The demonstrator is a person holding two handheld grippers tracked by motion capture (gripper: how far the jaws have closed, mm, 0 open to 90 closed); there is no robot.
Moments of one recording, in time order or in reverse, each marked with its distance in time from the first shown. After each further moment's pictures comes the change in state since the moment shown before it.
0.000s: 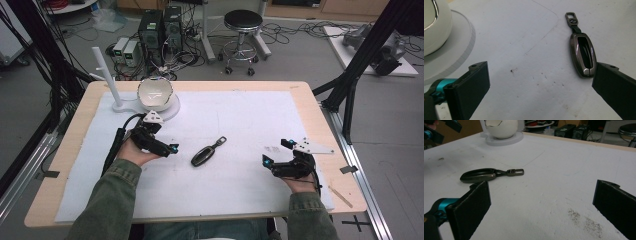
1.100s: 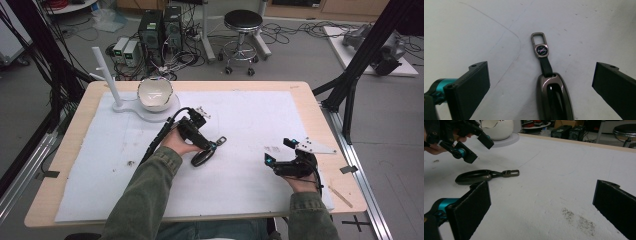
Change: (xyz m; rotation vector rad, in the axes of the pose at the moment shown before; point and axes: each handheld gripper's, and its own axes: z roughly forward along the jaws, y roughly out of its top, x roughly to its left) left arm -0.042 0.067 0.100 0.154 -0.169 0.057; right arm -0.004 -0.001 -0.002 -0.008 -0.021 0.014
